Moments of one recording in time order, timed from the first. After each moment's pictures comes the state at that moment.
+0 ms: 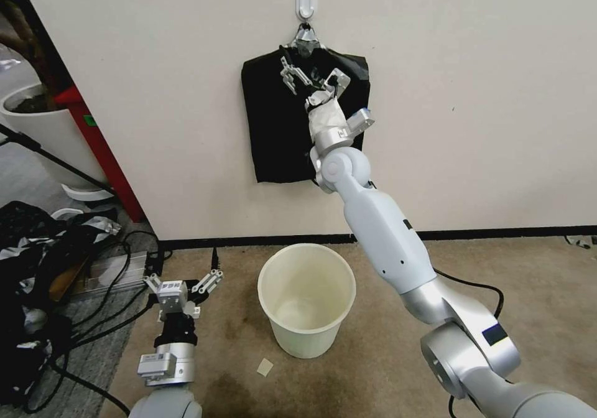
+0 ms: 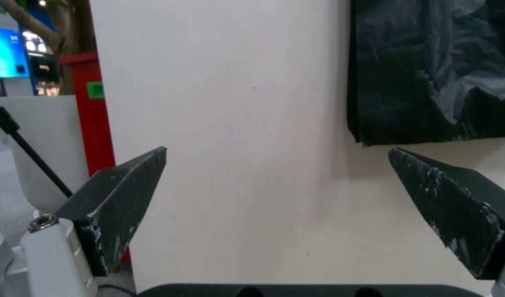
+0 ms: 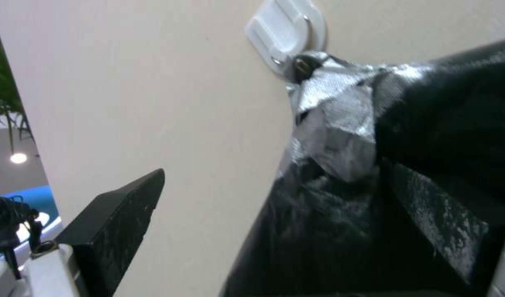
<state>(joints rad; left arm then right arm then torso) 1.67 -1.41 -0.50 -2.09 -0.04 -0.29 -0.21 -0.31 1.54 0.05 1.25 0.97 0.22 -0.12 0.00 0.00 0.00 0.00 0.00</state>
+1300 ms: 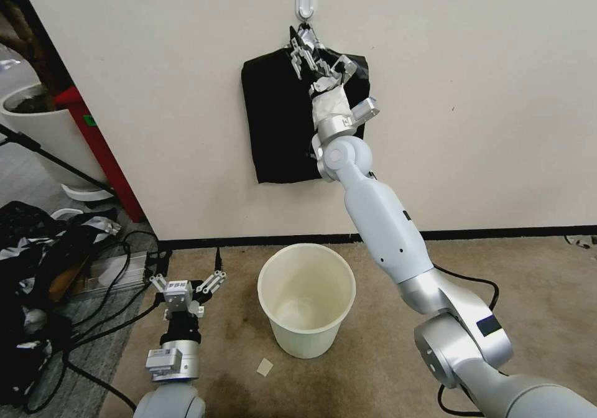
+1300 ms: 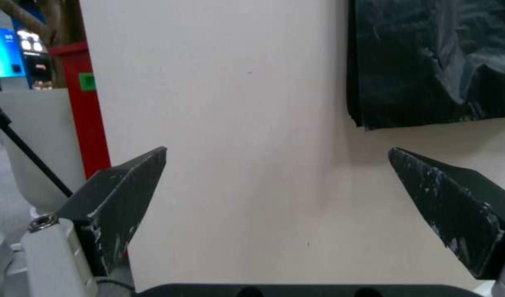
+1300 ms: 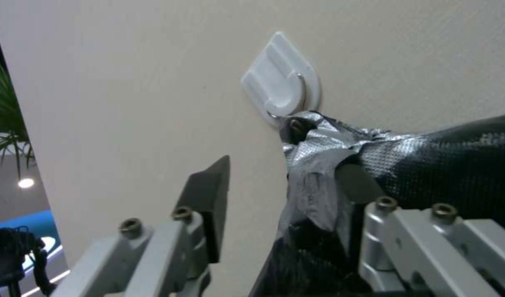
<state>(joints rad) 1.64 -1.39 -0.48 -2.03 -0.03 -0.30 -0.22 -0.29 1.56 0.10 1.22 0.99 0.23 -0.15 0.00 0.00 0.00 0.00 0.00</state>
